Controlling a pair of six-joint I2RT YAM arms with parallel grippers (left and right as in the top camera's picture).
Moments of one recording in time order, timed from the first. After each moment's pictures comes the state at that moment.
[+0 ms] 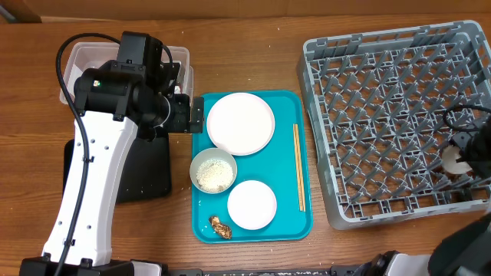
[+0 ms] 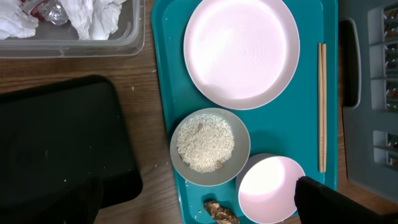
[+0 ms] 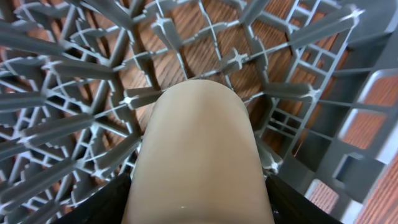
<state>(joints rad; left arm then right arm) -0.16 1.55 1.69 -1.39 0.15 -0.13 -0.58 1.56 1.27 -1.01 0.15 0.43</state>
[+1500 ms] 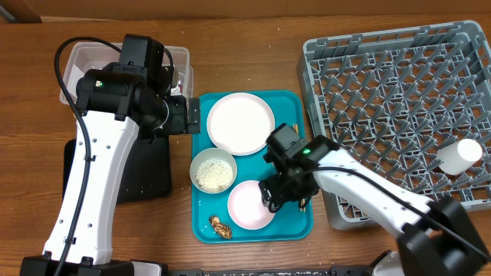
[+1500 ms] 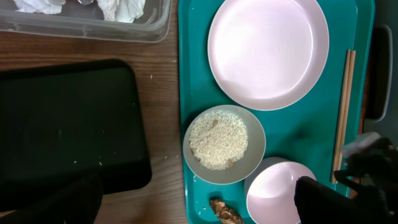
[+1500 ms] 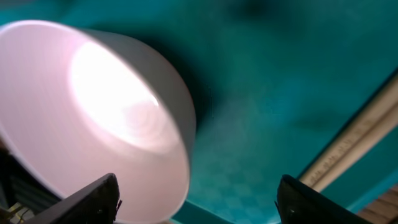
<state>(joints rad) -0.16 1.55 1.67 -1.40 0.08 -0.21 0.70 1.64 1.03 -0.92 -0.29 0.33</state>
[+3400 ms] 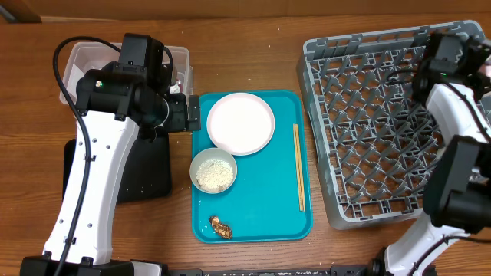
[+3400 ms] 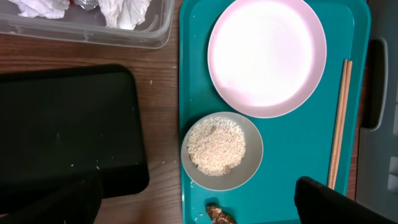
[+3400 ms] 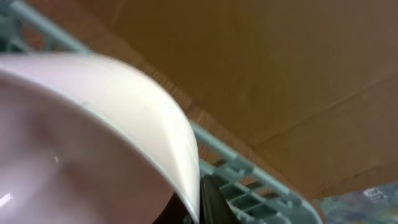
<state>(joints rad) -0.16 1.55 1.67 -1.38 0.08 -0.24 -0.22 1.97 1.42 -0.35 1.13 0.19</state>
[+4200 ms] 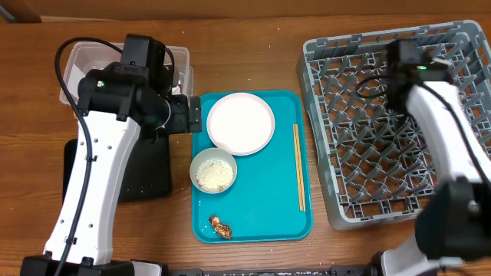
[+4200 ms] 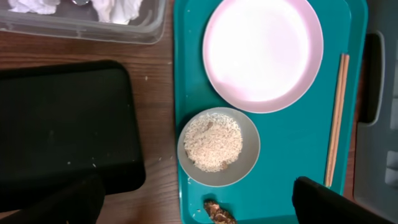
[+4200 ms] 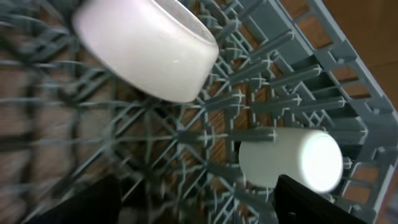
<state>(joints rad) -0.18 1.55 1.67 -1.39 0.09 -0.24 -0.03 1.75 1.48 -1.05 0.62 0.49</state>
